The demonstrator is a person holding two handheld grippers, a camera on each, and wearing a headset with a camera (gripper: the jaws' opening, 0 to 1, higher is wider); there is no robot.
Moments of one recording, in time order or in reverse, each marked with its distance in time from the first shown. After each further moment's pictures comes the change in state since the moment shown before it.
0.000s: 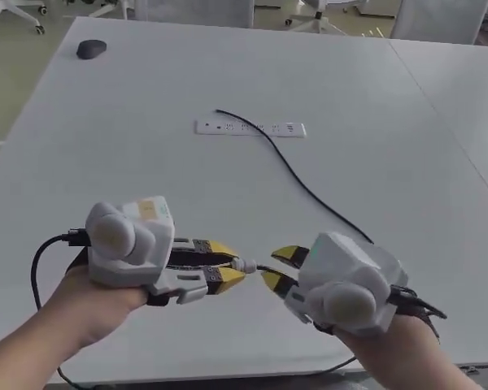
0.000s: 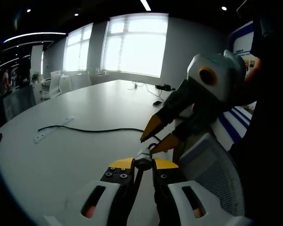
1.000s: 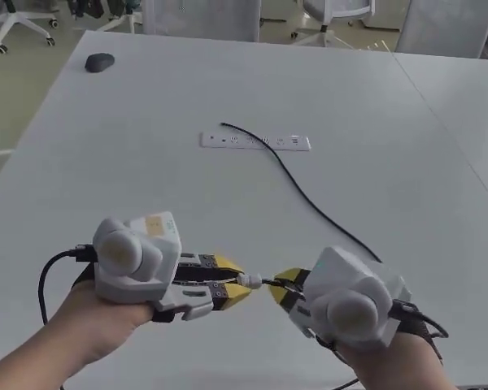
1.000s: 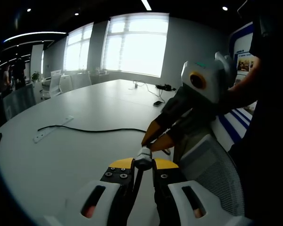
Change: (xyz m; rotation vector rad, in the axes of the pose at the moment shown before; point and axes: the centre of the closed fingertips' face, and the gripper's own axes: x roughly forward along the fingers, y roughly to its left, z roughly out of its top) left arm 0.004 0.002 0.003 -0.008 0.004 0.001; right arm 0.002 -0.015 -0.022 0.179 0.007 -0.008
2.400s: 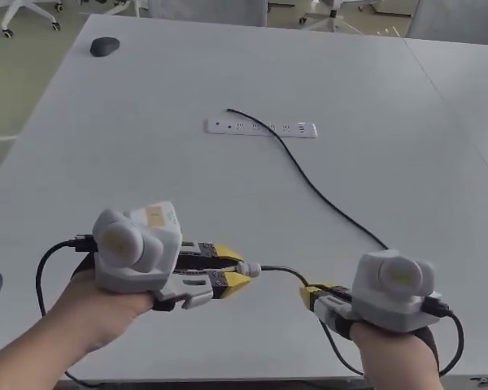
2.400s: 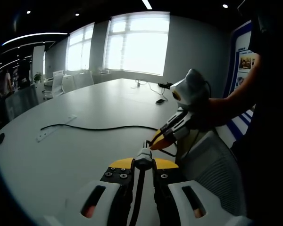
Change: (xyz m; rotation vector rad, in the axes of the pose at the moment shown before) left arm -0.004 0.003 -0.008 0.010 0.009 0.029; right arm 0.009 -0.022 -0.072 0.695 0.041 -0.108
